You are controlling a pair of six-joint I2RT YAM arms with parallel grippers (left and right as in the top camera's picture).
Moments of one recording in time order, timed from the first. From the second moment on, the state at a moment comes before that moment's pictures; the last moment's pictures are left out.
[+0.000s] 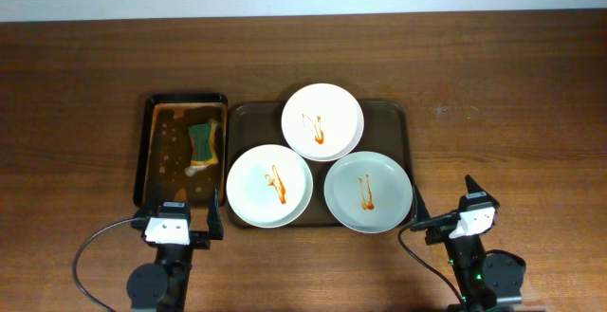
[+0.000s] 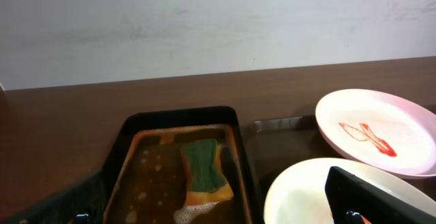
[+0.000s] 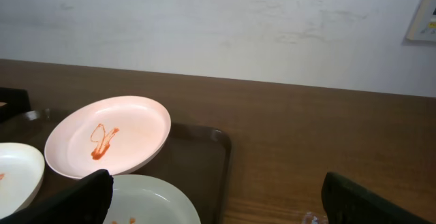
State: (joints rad) left arm -0.04 0.01 0.01 -0.08 0.01 0.05; right arm 0.03 0.01 0.01 -0.06 -0.12 -0.03
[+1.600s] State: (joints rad) left arm -0.04 1.22 1.08 -0.89 0.07 0.00; right arm 0.03 1.20 1.02 -0.89 -0.25 0.15
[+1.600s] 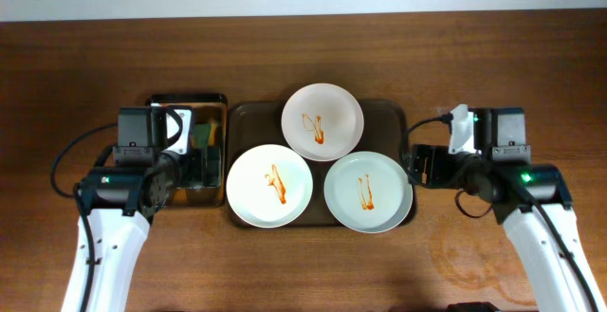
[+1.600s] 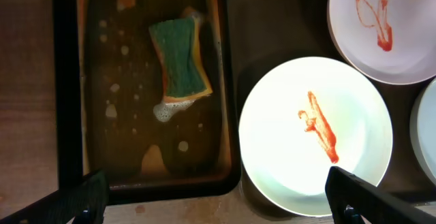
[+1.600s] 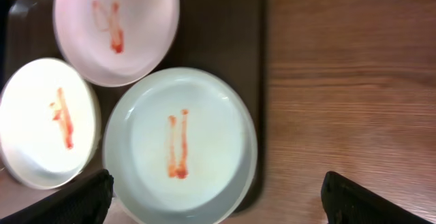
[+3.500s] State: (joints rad) left arm -0.04 1.70 1.14 -0.51 -0.09 -0.07; right arm 0.32 1.27 1.02 -0.80 -0.27 0.17
